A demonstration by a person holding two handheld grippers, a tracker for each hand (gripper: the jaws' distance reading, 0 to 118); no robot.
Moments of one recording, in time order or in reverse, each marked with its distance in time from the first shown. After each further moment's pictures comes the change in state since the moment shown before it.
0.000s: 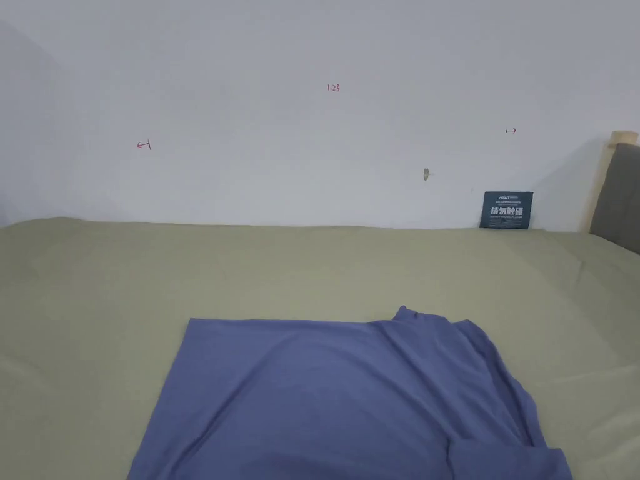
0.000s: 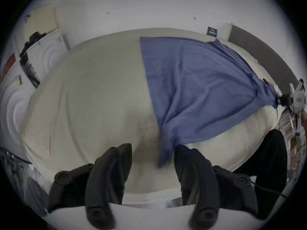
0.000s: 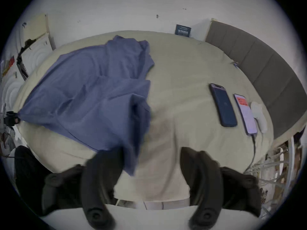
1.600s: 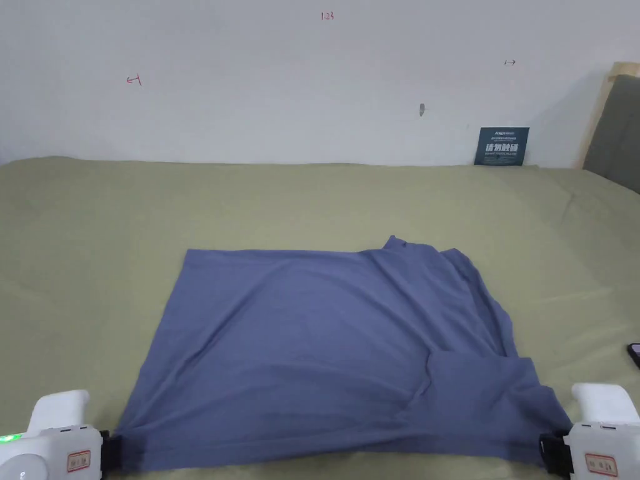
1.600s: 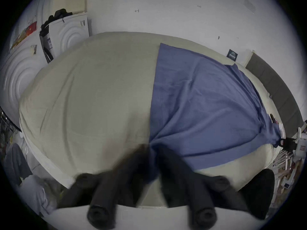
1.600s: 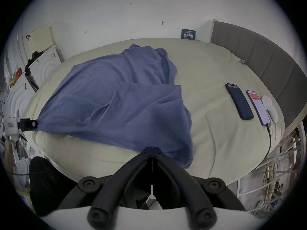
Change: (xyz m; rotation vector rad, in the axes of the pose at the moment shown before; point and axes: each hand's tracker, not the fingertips) left arm 0.034 0.013 -0.024 0.073 0.032 0.230; right arm -0.058 -0.002 0.017 0.065 0.154 -0.080
